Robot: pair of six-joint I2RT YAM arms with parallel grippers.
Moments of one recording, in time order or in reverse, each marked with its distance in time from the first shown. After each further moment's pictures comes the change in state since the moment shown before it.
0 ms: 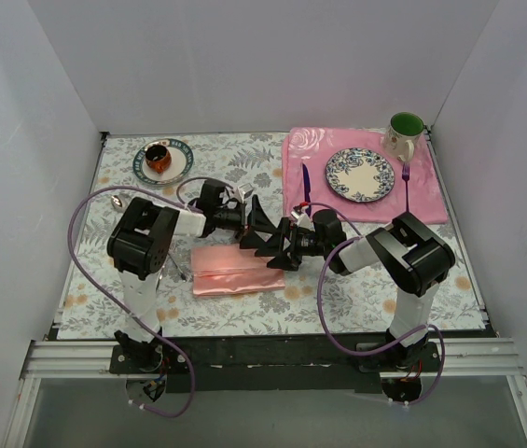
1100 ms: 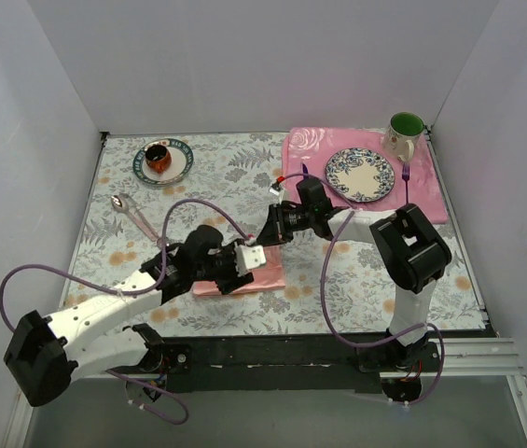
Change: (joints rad) left arm -0.359 -1.019 -0.337 -0.656 -0.729 1.329; right arm -0.009 0.016 0.391 -0.507 -0.176 -0.413
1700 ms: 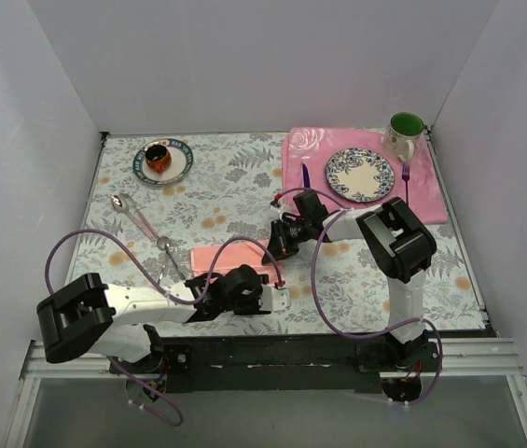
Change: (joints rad) left arm -0.372 0.283 -0.166 0.288 -0.428 0.069; right arm -0.012 0.133 0.011 -0.203 0.027 -0.215
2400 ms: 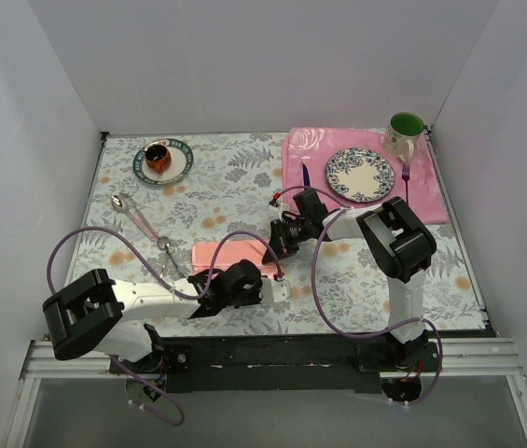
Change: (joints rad) left arm 0.038 0.052 0.003 0.065 -0.051 -0.009; right arm -0.004 0.005 0.016 -0.027 -0.011 -0.106
